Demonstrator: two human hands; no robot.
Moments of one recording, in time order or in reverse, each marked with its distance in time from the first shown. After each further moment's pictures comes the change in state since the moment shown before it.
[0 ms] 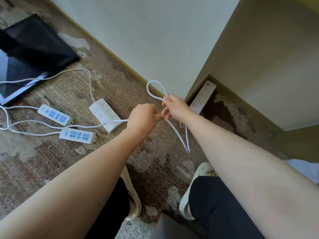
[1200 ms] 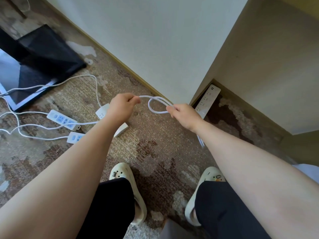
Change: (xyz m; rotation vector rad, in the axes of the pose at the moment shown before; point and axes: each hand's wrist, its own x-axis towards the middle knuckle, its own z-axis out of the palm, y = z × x) left_hand 0.022 -0.053 -0.062 -0.342 0.031 -0.145; right_hand -0.013 0.008 -0.014 -0.237 -0.025 -0.170
